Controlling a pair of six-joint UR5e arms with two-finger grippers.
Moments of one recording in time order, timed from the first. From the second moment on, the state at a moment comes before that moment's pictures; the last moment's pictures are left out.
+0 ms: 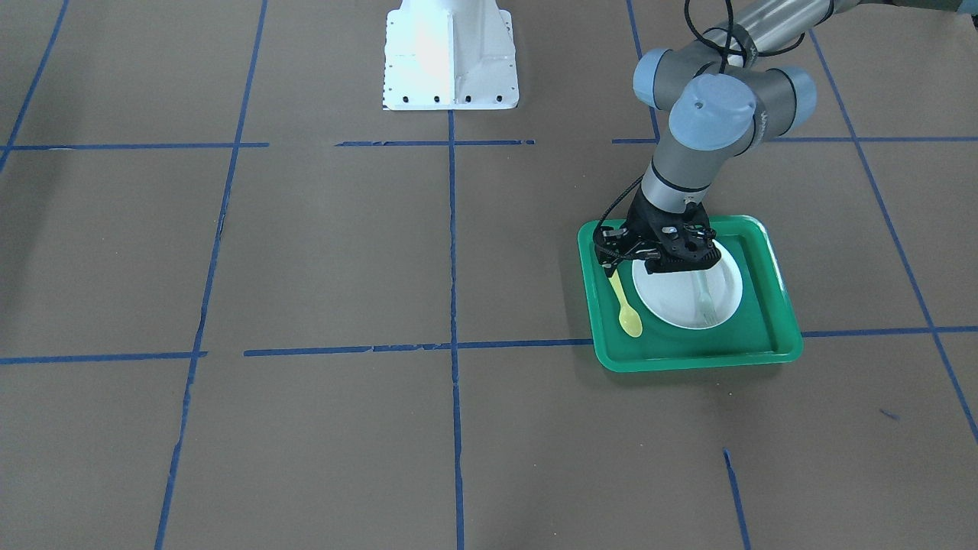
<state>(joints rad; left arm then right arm) -0.76 -2.01 -1.74 -1.73 -1.96 -1.12 1.58 -1.66 1.61 -1.51 2.28 0.03</state>
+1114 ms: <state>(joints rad) -1.51 -1.60 -1.77 -1.38 -2.29 0.09 1.58 -1.65 1.61 -1.51 2.28 0.03</state>
